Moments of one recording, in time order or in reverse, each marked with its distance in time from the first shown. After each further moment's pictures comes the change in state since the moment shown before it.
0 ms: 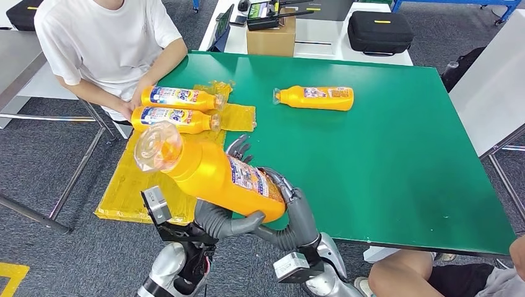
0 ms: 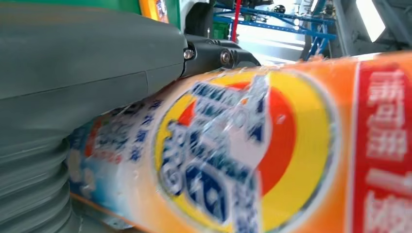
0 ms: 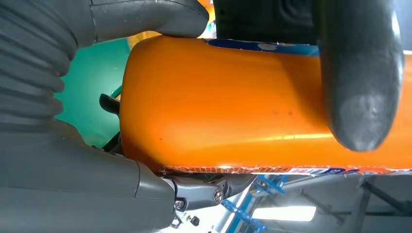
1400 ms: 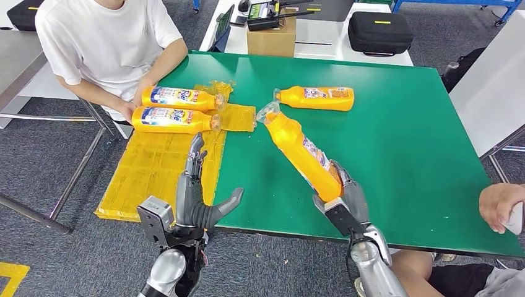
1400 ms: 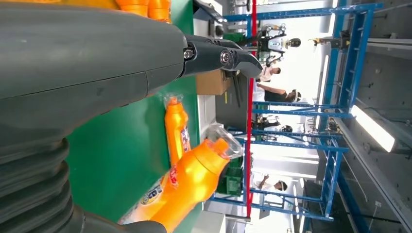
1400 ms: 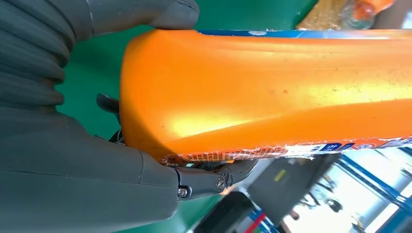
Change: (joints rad) left arm 0.048 -0.021 0.075 0.020 -0.275 0.419 -0.080; right arm -0.113 0.000 -0.548 0.457 0.148 0.077 0.039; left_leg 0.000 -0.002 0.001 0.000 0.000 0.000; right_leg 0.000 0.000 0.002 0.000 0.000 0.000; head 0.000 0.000
